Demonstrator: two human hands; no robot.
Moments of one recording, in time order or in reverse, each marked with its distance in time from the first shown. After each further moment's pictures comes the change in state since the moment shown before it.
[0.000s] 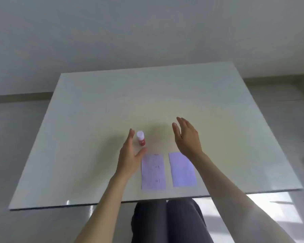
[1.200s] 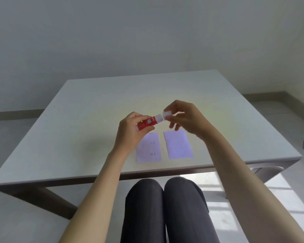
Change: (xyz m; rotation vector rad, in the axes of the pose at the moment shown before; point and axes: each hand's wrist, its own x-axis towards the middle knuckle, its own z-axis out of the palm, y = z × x) left_hand -0.047 0.017 0.009 0.079 0.218 0.632; right_hand -0.068 0.016 -0.030 0.490 -0.099 -0.370
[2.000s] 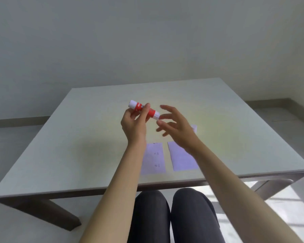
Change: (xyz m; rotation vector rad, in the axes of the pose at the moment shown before) left_hand 0.040 0.034 0.014 -0.813 0.441 -0.491; right_hand 0.011 0.002 0.040 0.155 0.080 -0.028
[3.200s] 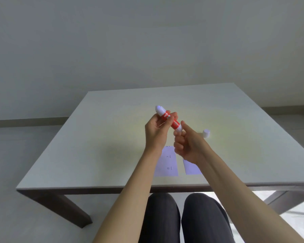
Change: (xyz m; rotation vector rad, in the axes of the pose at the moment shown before) left_hand -0.017 -0.003 -0.001 0.038 -0.301 0.034; right_hand -0.007 -0.001 0.016 0.801 -0.001 0.625
